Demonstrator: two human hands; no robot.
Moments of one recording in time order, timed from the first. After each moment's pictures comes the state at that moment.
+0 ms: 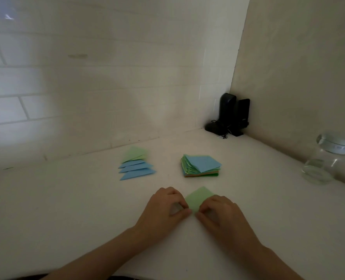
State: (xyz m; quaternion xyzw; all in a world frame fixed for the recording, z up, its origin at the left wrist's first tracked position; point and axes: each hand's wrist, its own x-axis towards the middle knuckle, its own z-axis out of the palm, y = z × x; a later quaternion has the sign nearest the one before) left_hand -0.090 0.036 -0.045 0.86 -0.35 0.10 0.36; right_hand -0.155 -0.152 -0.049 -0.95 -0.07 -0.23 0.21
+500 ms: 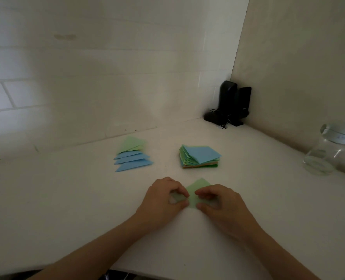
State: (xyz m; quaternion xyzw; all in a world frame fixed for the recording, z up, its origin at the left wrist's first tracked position) left_hand -0.083 0.030 -0.044 0.87 -0.30 0.05 0.39; right_hand -0.152 -0.155 -0.036 -0.92 -0.02 -0.14 0.37
